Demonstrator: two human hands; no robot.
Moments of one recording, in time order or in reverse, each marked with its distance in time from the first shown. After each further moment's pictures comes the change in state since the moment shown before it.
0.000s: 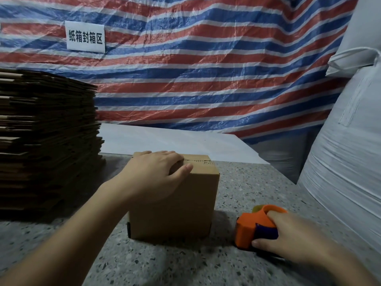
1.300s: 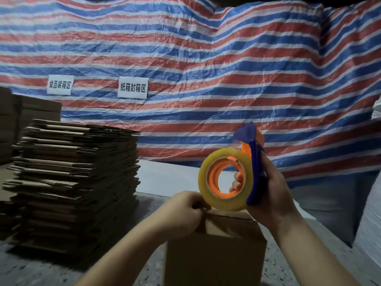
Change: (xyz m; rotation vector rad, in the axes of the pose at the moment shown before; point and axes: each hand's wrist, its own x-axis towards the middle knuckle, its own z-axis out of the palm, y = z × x) left_hand 0.017 -0.033 -0.016 -0.621 0.012 -0.167; right_hand 0.113 -0.156 -0.122 1.950 -0.011 -0.533
